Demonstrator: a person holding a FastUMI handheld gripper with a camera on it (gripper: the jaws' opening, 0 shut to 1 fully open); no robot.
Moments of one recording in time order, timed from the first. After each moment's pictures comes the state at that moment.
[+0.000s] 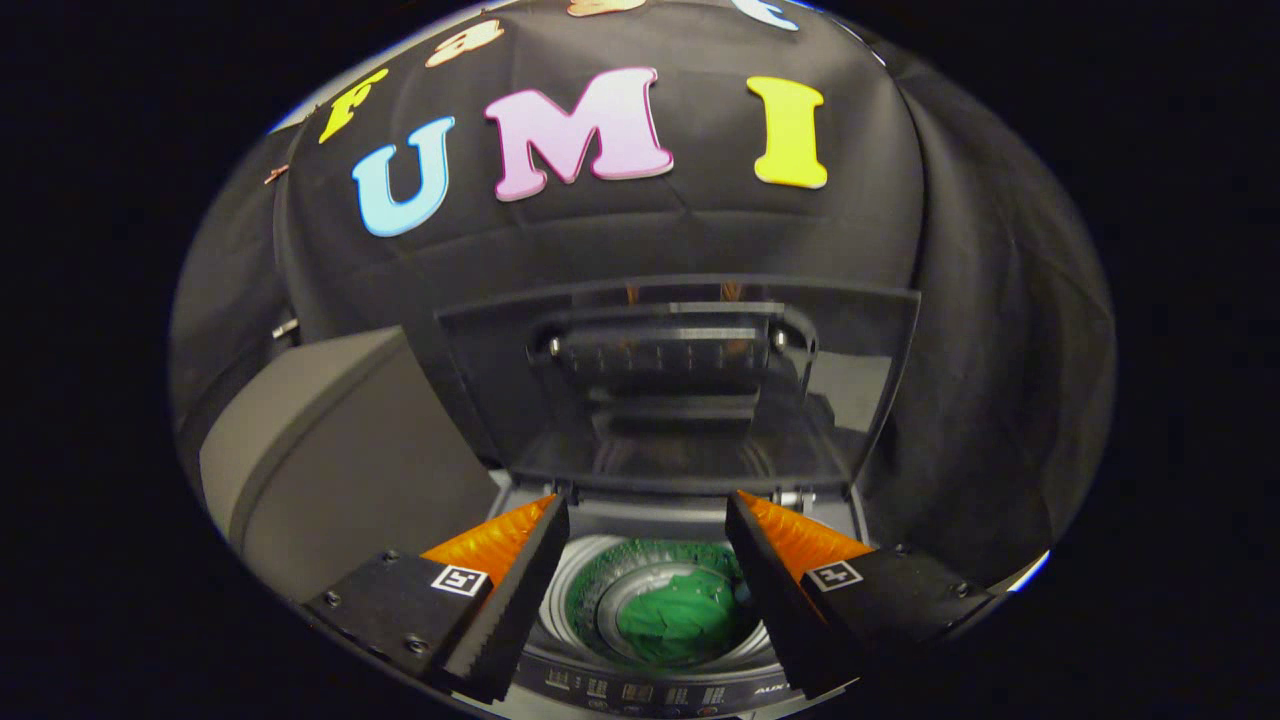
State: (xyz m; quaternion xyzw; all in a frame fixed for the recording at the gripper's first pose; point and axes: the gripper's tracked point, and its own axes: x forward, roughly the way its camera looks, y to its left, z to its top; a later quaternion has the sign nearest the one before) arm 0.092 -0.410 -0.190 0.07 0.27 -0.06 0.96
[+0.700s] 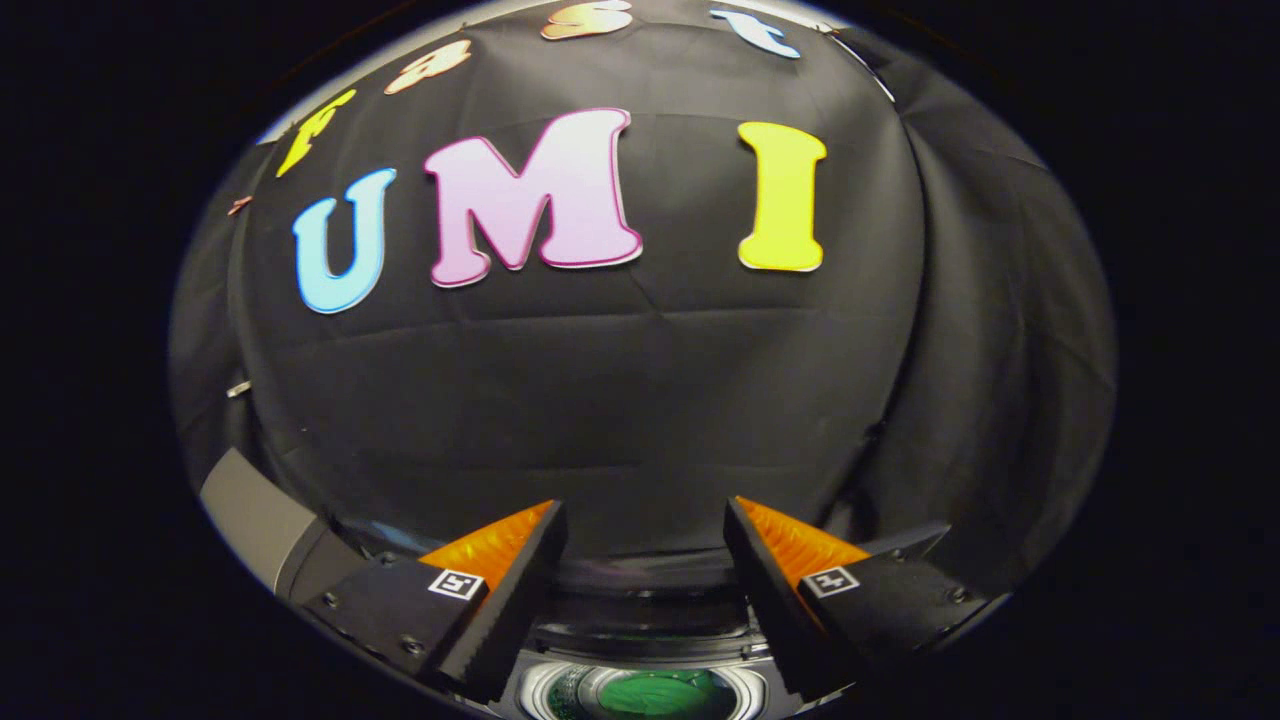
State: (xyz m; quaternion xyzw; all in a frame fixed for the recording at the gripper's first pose) arm 0.237 -0.462 -0.138 0.03 0.23 -0.12 0.96
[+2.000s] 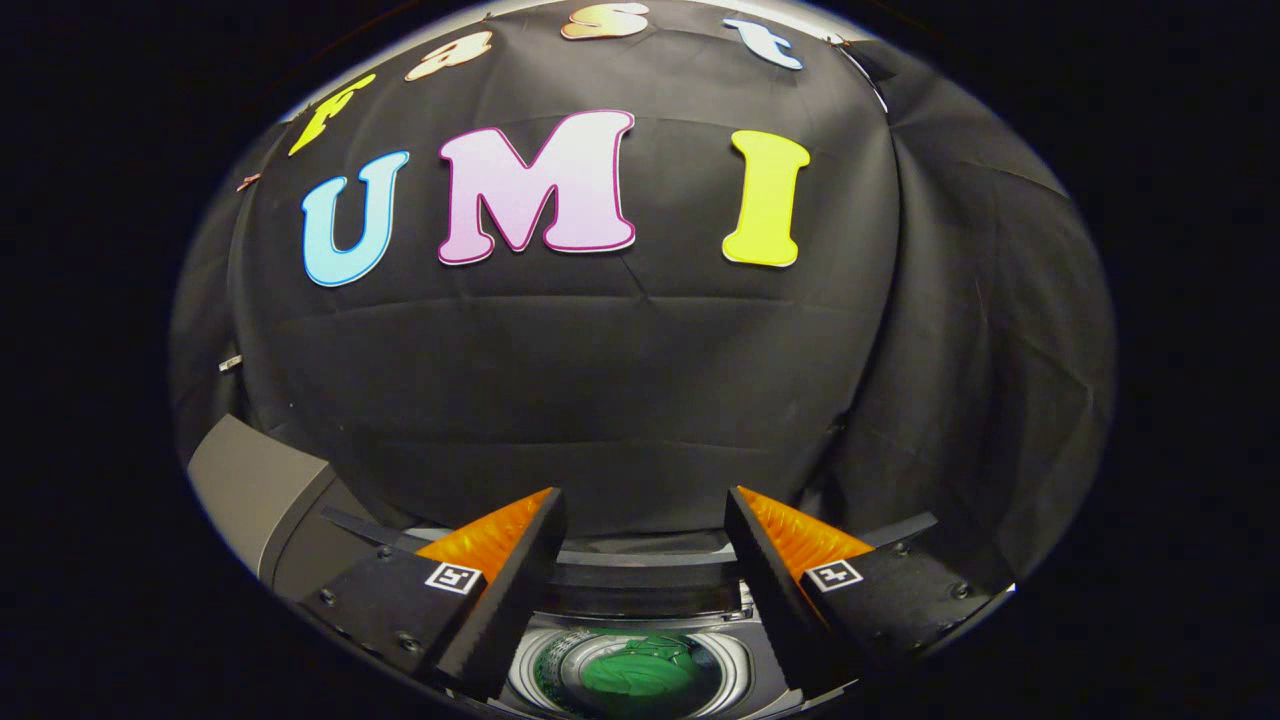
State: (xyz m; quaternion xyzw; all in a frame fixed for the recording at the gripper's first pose) arm 0.178 -0.450 -0.139 0.02 0.22 -0.14 0.97
